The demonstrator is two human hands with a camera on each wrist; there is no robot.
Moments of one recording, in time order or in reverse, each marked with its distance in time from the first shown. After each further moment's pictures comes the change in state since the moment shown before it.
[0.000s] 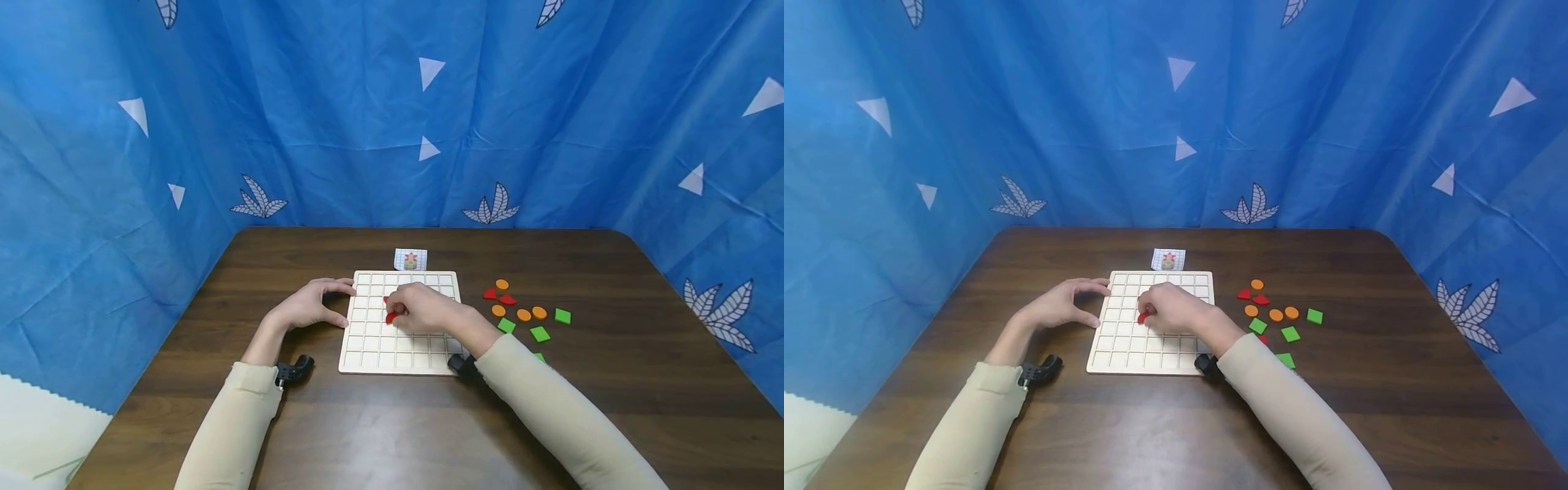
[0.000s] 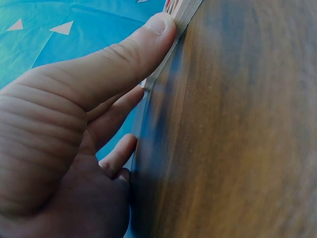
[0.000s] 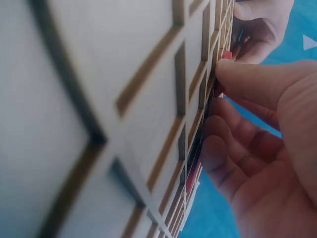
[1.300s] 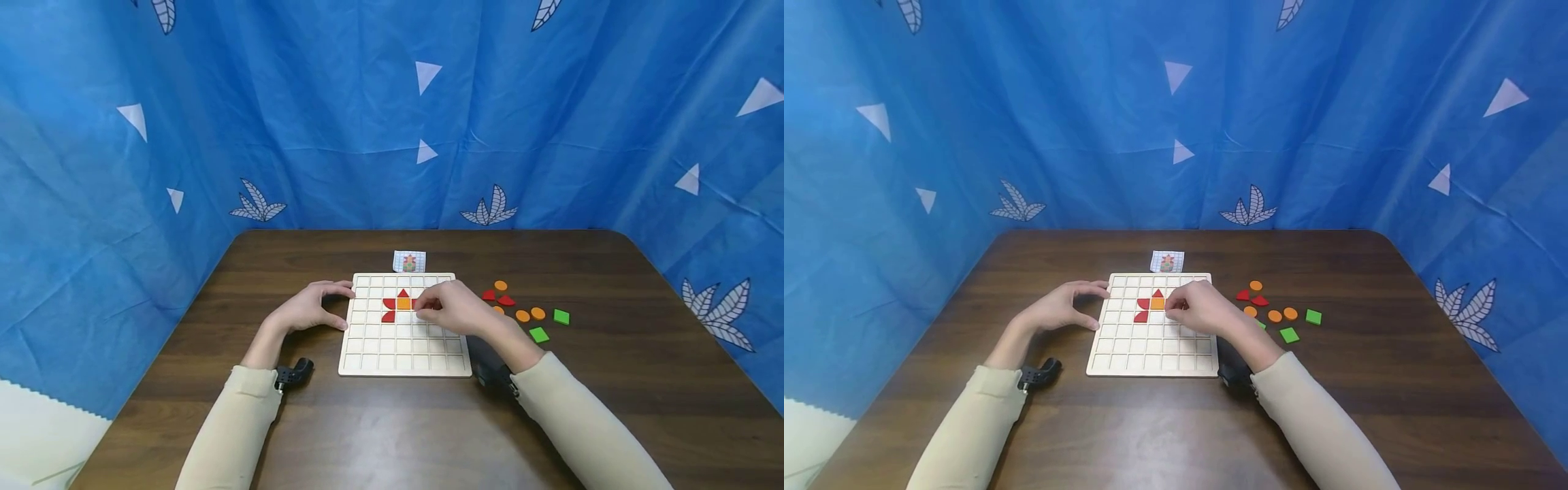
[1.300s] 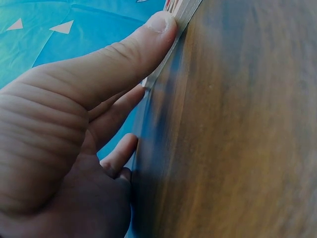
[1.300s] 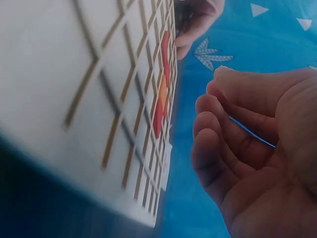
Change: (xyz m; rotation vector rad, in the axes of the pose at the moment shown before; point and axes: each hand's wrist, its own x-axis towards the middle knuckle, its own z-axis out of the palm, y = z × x) left_hand -0.001 0.003 0.001 -0.001 0.003 0.013; right_hand -0.051 0.008 -0.026 0.213 0.119 0.253
